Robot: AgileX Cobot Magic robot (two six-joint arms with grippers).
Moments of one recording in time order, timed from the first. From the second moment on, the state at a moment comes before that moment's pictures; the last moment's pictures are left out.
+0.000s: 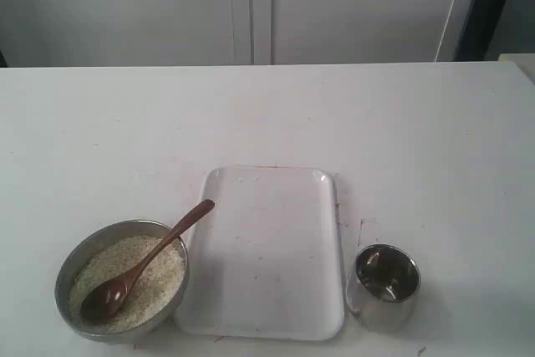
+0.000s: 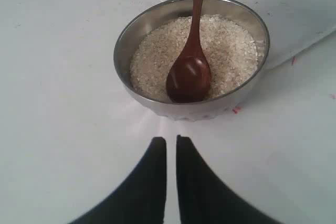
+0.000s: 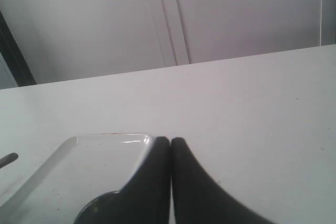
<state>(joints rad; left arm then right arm) -0.23 0.00 -0.02 -0.26 0.38 0.38 0.09 0.01 -0.01 0.23 0.17 0.00</state>
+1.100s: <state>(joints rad) -0.23 0.00 -0.02 -0.26 0.38 0.38 0.09 0.01 -0.01 0.30 0.15 0.07</state>
